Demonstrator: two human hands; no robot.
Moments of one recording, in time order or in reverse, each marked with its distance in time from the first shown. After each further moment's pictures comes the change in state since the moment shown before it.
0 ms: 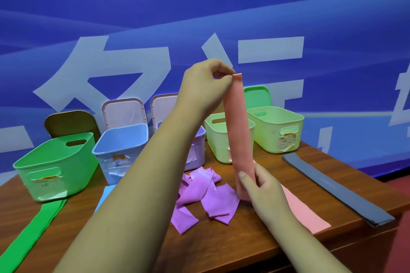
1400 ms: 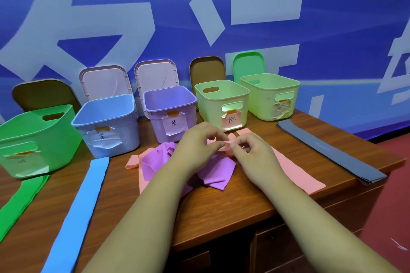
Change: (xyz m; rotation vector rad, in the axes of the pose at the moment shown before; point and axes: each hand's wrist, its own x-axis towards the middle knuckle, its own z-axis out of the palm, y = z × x) left_hand -0.149 -0.132 0.054 0.073 -0.431 -0.073; right_hand 0.018 0.026 0.010 -0.130 -0.025 -0.043
